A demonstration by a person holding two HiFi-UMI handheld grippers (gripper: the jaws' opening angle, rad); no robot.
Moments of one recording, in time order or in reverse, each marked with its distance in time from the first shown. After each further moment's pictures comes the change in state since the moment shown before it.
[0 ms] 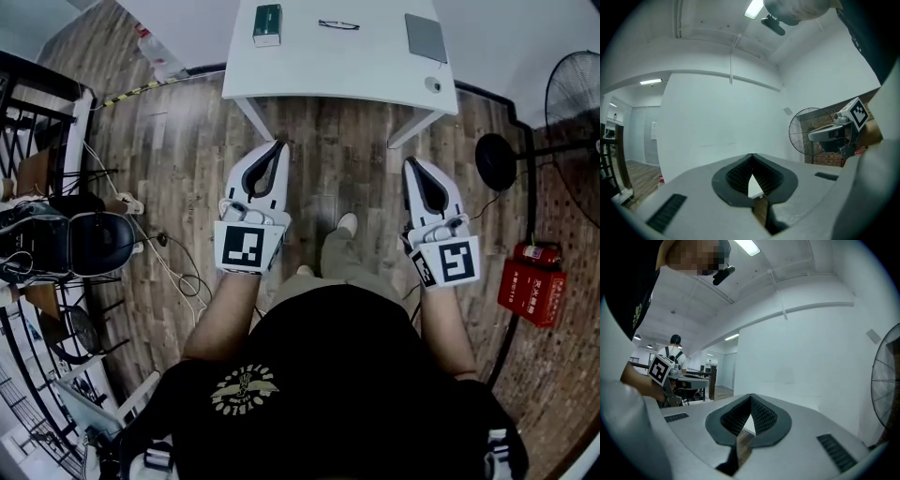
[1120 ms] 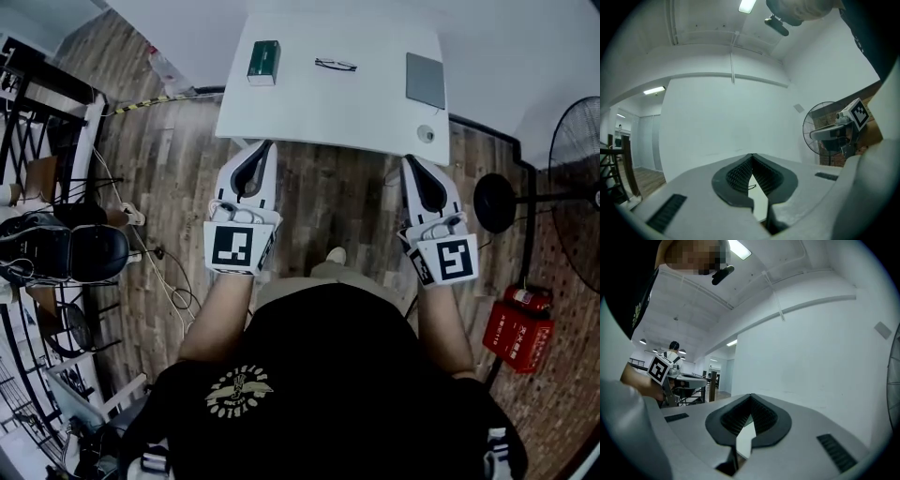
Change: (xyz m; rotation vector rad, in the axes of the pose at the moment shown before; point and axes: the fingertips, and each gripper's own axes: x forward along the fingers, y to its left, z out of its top) left arm 0.134 0.018 0.050 0.050 -0.011 0.117; right arm 0.085 -0.138 0.035 0.000 -0.073 0.071
